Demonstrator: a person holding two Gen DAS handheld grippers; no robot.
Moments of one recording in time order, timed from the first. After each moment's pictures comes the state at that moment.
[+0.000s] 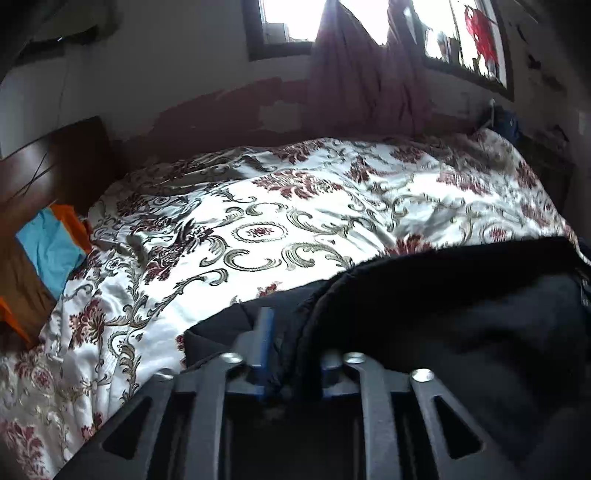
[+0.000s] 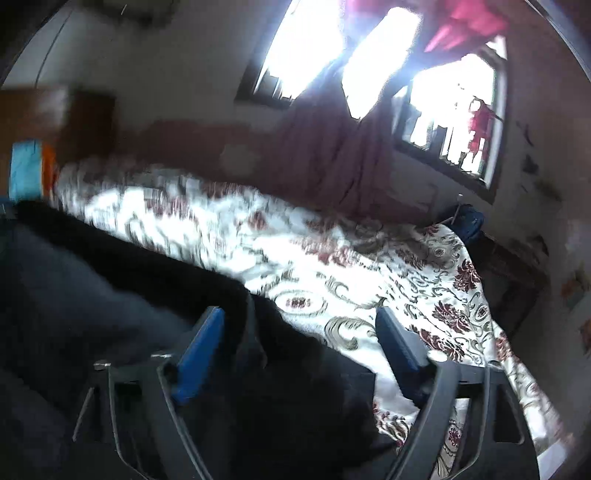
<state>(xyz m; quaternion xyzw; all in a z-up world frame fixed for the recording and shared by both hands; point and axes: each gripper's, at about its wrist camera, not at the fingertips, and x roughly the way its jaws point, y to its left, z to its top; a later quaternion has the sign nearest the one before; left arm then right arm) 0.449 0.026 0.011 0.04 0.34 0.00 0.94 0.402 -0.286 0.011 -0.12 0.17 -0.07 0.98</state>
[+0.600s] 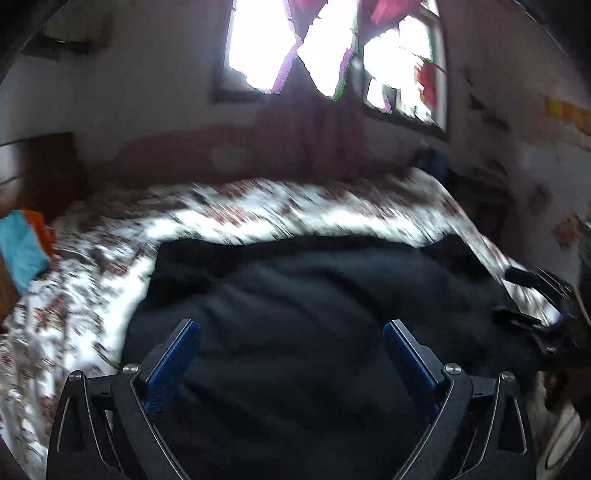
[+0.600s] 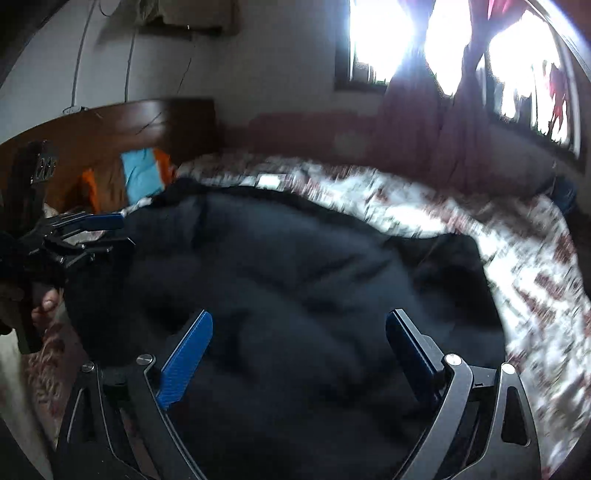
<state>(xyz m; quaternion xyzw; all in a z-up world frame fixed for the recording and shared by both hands) 0.322 -0.001 0.015 0.01 0.27 -0.14 0.95 0.309 -0.252 -0.028 -0.07 0.26 0.16 0.95</state>
